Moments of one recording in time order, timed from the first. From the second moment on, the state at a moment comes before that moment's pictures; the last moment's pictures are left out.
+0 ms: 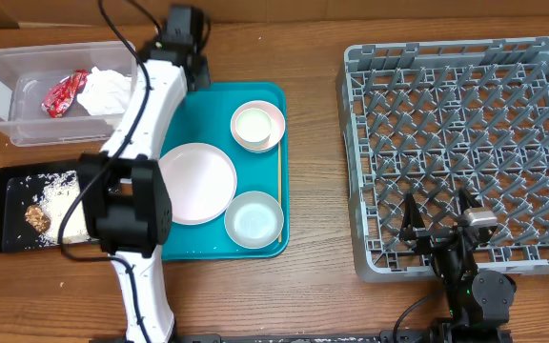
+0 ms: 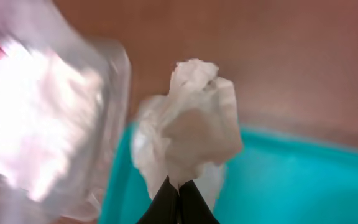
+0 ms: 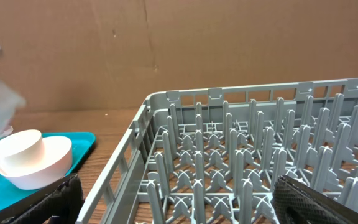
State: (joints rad) left arm -0.13 2.18 1.98 -0.82 -0.32 -0.26; right arm -0.02 0.01 0.02 -0.02 -0.15 0.10
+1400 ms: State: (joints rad) left arm 0.21 1.90 2.08 -0.93 -0.36 -0.44; right arm -0.02 0.01 0.02 -0.02 -0.15 0.10
